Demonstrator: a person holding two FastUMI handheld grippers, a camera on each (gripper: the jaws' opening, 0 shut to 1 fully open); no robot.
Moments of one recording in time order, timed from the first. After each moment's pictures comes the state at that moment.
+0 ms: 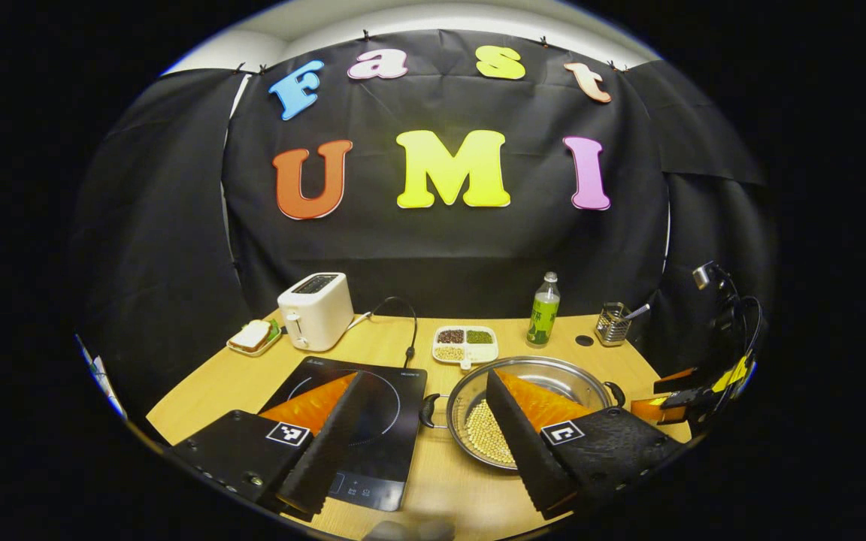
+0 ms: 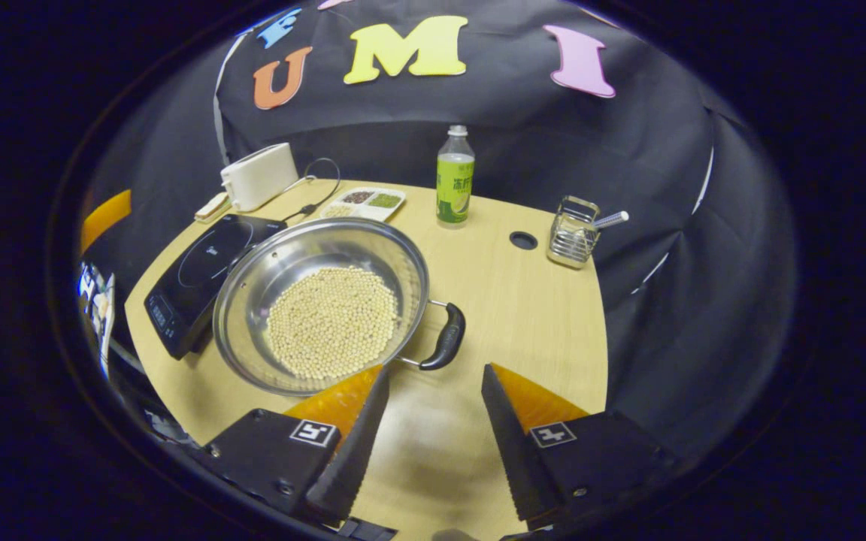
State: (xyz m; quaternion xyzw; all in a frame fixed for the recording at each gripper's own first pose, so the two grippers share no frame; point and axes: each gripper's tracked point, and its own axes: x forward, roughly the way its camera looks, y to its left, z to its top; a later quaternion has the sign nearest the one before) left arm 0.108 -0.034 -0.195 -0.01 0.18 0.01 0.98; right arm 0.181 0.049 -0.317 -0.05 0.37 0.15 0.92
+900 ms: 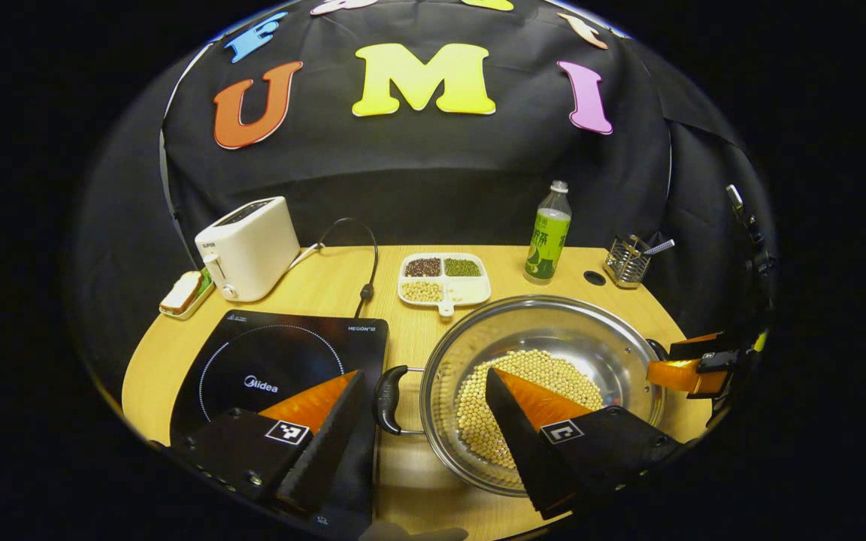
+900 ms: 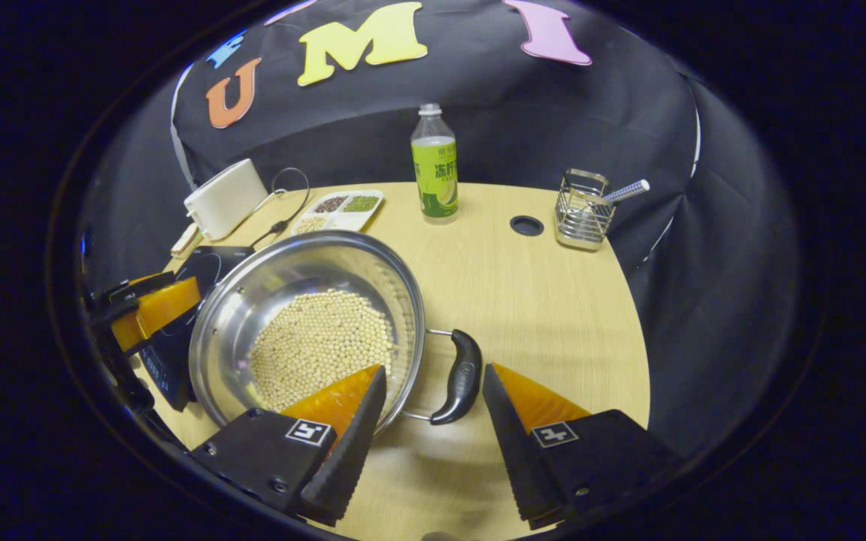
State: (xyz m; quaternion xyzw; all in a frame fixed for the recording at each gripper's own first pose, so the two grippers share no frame) left arm 0.194 -0.060 -0.327 -0.01 0.31 -0.04 0.95; right arm 0.236 0.077 -0.358 0.01 0.41 0.13 0.90
